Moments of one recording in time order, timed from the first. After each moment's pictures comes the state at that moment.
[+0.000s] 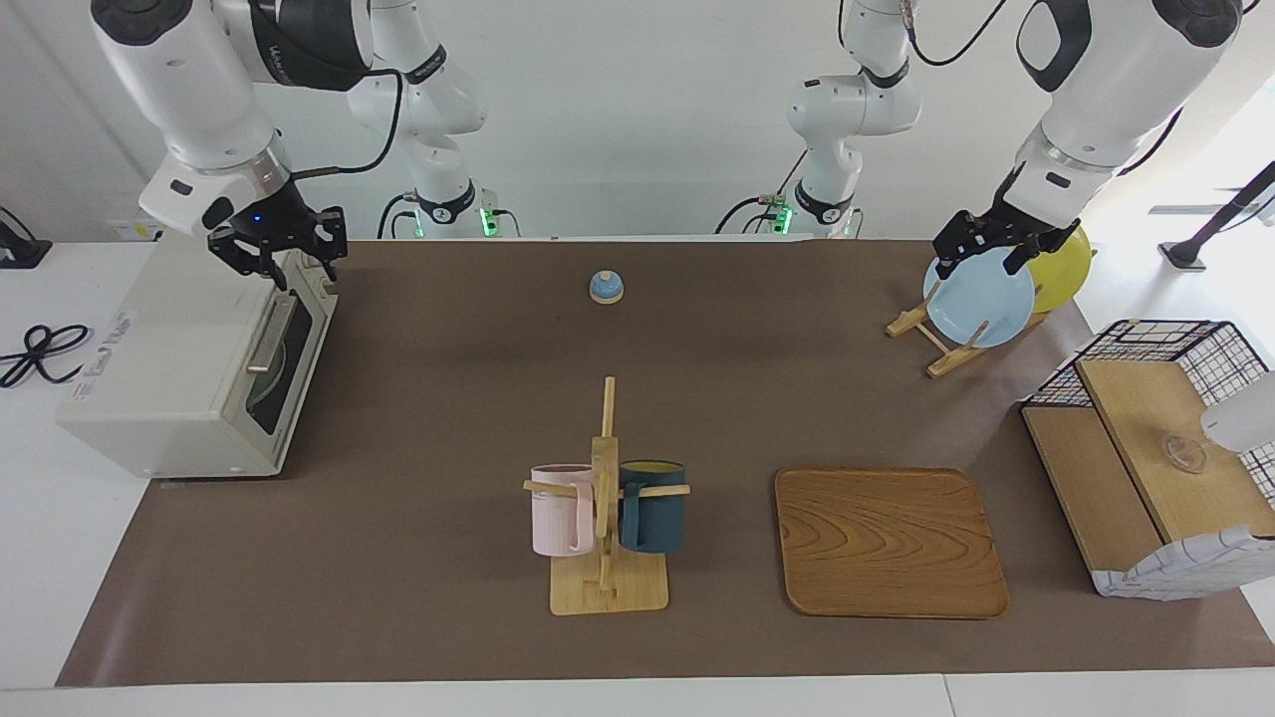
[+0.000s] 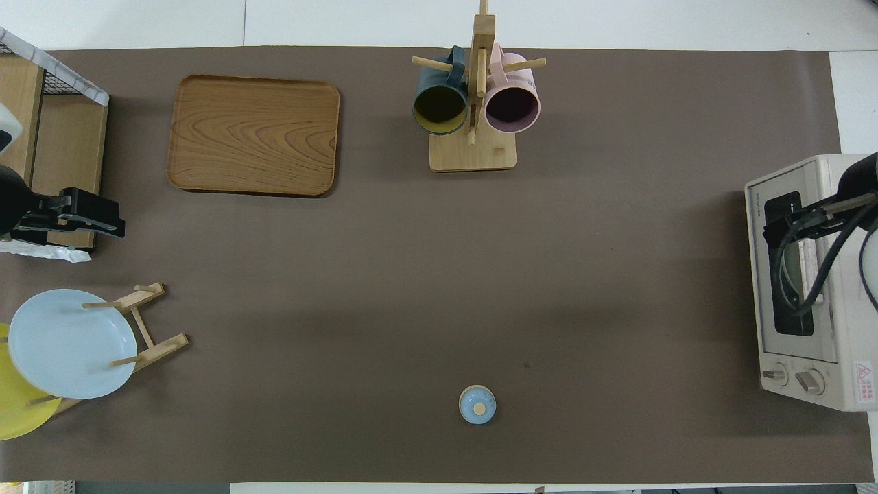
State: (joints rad) left arm -0.04 -0.04 -0.04 -1.65 -0.02 1.54 -0.09; right arm -0.06 0.00 0.08 -1.62 -0.07 1.49 -0.23
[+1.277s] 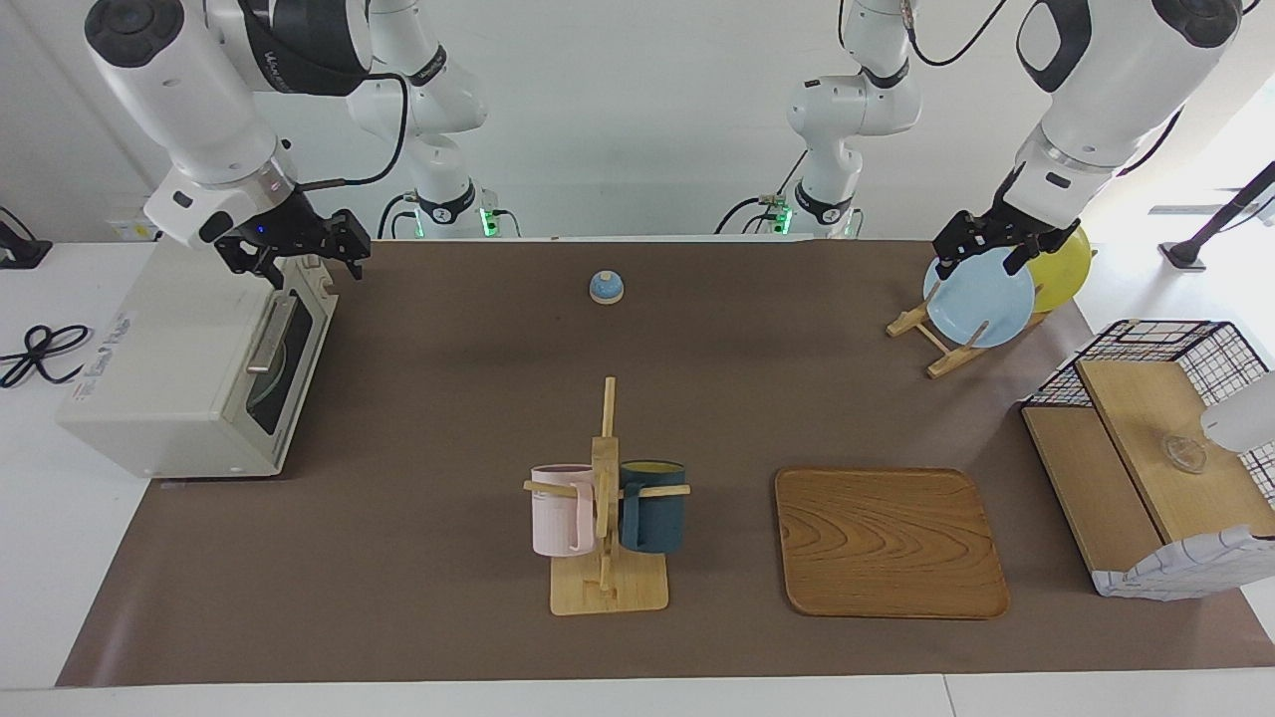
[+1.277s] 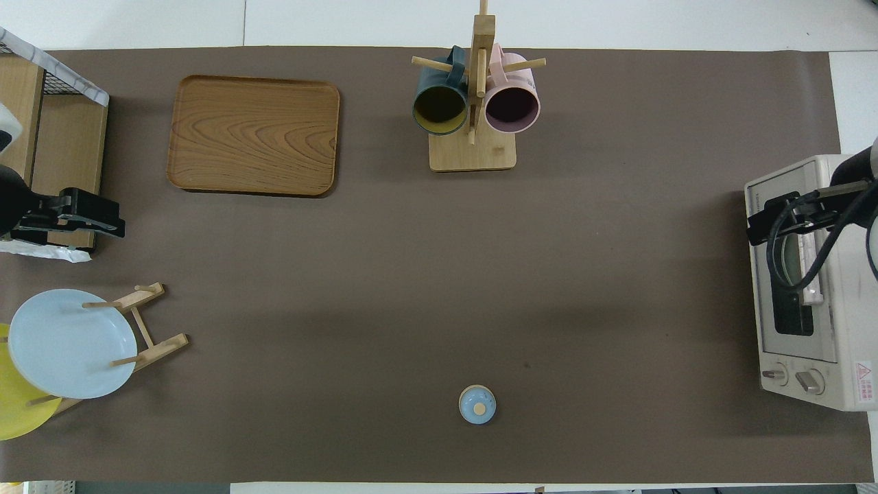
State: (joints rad) left arm -0.04 -0.04 -0.04 -1.65 -0.02 1.54 -0.09; right arm 0.03 0.02 -0.04 -1.60 -0.02 1.47 -0.16
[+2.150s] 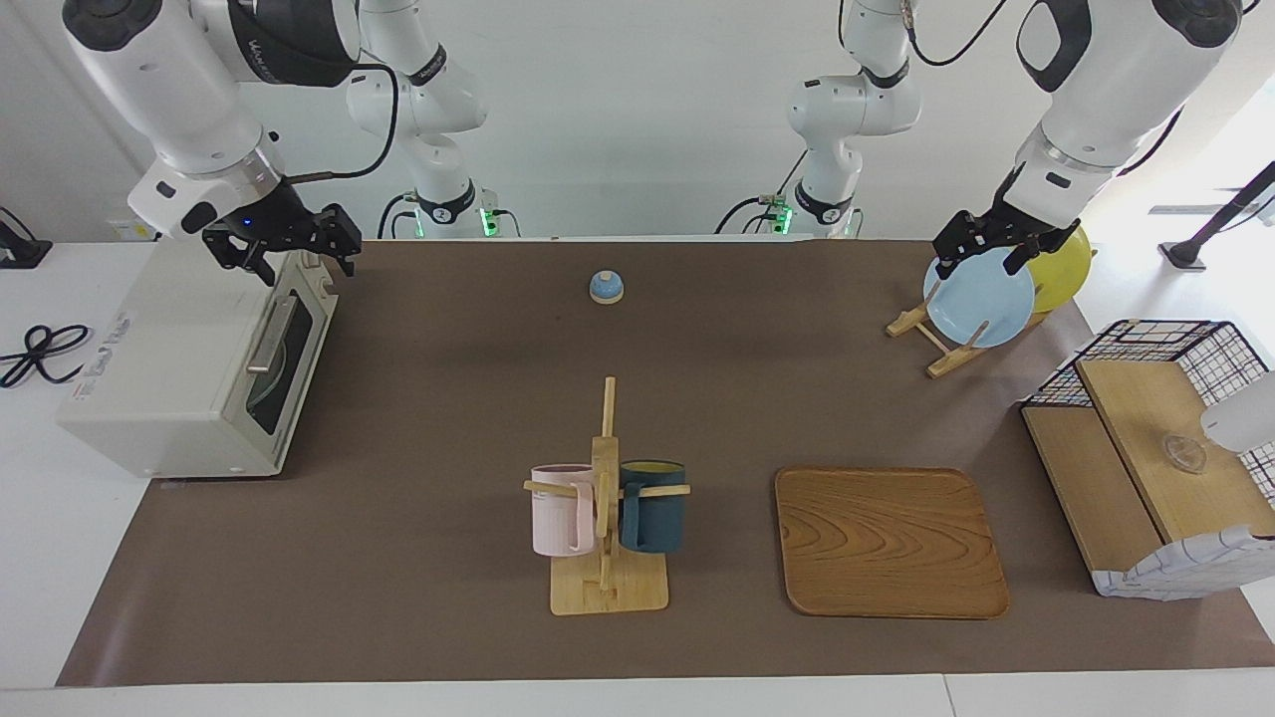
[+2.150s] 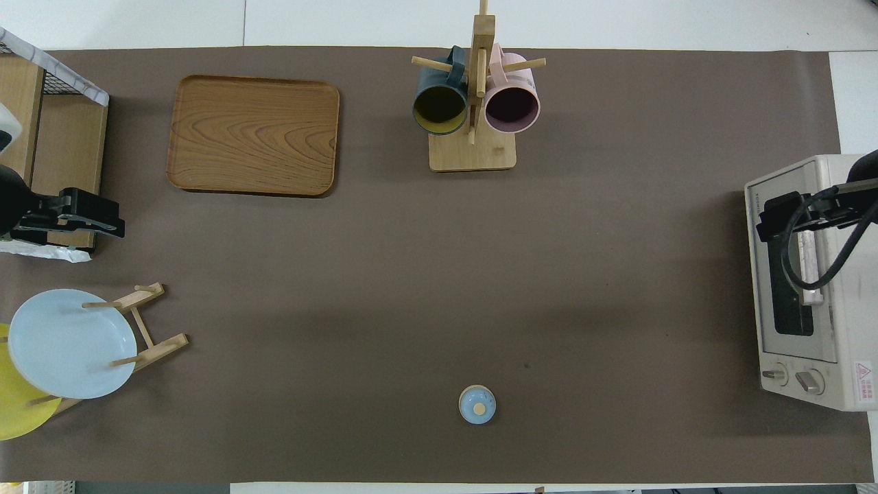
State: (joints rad) left arm -0.04 -0.04 -0.04 -1.65 -0.02 1.54 -0.09; right arm 0.03 0.02 -0.05 -1.58 -0.02 1.47 -0.16
